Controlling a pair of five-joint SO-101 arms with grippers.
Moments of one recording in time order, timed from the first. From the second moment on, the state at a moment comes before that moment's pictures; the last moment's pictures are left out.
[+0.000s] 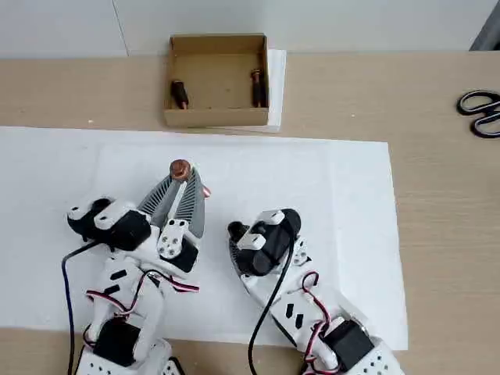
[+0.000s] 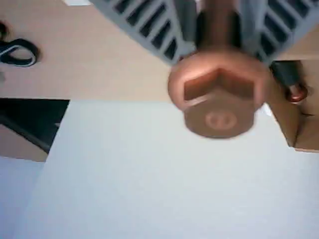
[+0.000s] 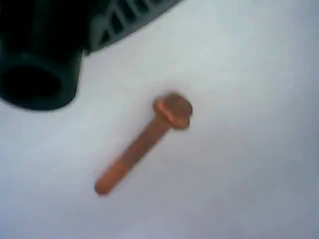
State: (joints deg) left arm 17.1 -103.1 88.7 23.0 22.0; right arm -41.8 -103.1 91.8 41.0 0.1
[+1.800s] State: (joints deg) left arm 26.6 -103.5 84.5 40.7 26.9; right arm -43.1 -102.9 94.9 36.0 7.1
